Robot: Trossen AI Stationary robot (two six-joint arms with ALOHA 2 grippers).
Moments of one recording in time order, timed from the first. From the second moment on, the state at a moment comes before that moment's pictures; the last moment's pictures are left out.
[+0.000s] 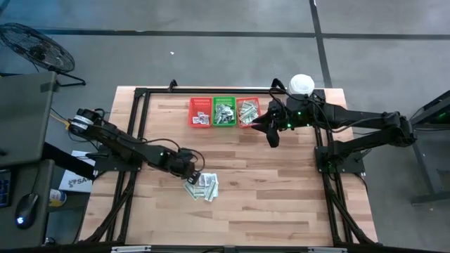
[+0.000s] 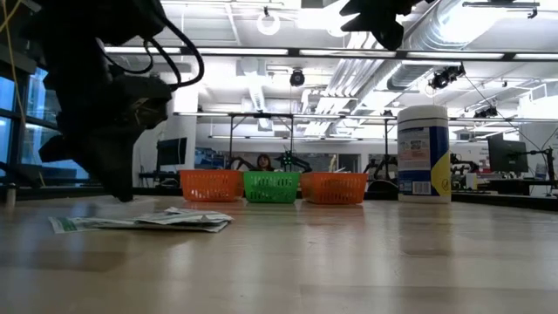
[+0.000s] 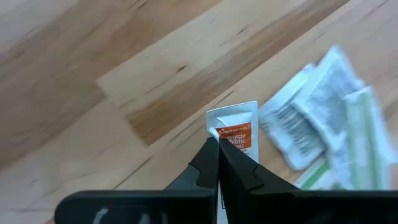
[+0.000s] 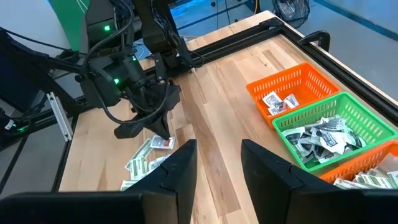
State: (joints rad) left arm -0.31 1.45 0.67 -0.38 -0.17 -1.30; right arm -0.16 1.12 1.03 -0.33 -0.07 0.31
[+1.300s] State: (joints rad) left arm 0.42 1.22 0.70 -0.21 -0.14 -0.90; right arm -0.23 1.12 1.03 -0.38 0.00 0.29
